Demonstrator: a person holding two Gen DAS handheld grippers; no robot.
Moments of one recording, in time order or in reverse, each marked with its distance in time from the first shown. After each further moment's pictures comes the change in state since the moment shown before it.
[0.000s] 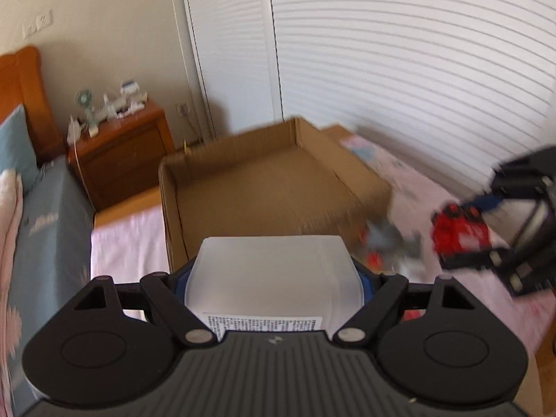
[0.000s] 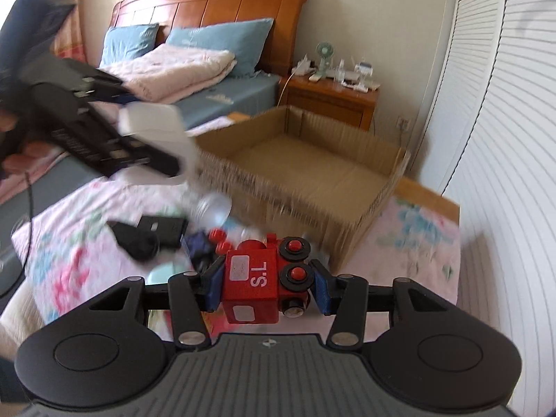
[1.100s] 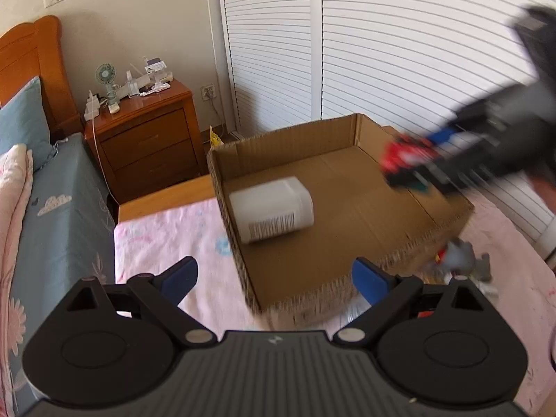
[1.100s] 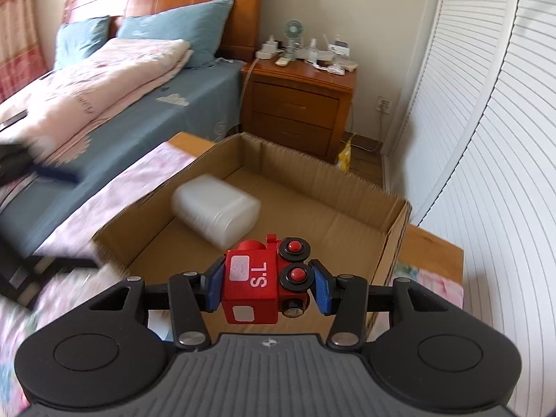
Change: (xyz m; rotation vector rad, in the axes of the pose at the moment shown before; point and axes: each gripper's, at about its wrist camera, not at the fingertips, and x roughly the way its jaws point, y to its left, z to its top) left arm 0.026 0.066 -0.003 -0.091 0.043 0.019; right arm 0.123 -0.044 0.127 0.092 0.111 -0.089
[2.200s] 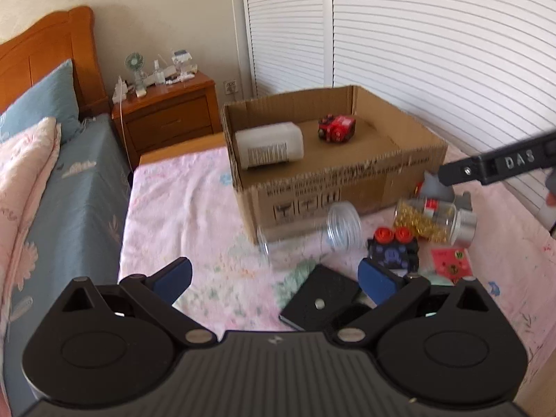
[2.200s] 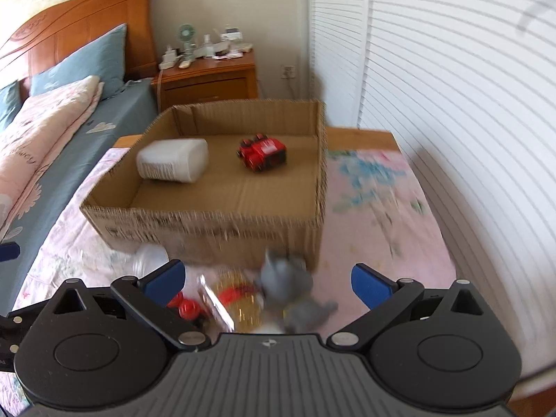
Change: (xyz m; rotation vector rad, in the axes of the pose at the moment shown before) left arm -0.039 -0.033 -0.087 -0.062 -0.018 0.076; right arm -0.057 0.035 -0.119 0.396 -0.013 -0.189
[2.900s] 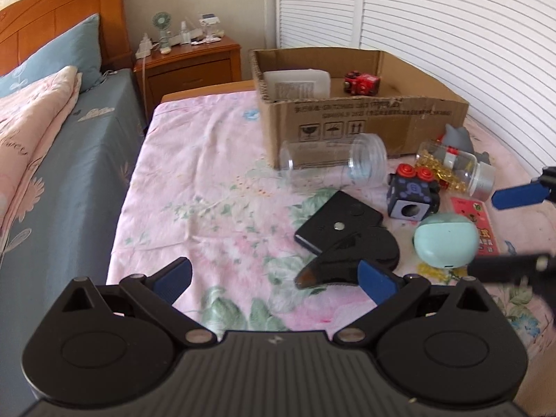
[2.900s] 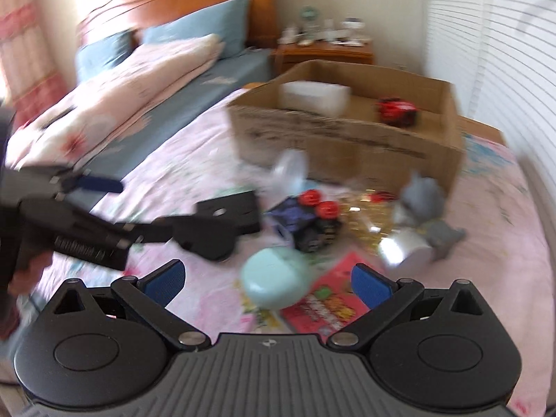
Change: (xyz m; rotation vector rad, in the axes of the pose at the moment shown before) left arm 0.002 0.011 -0.054 -0.109 0.071 0.041; right arm -0.011 0.055 -0.078 -0.286 0.026 0.333
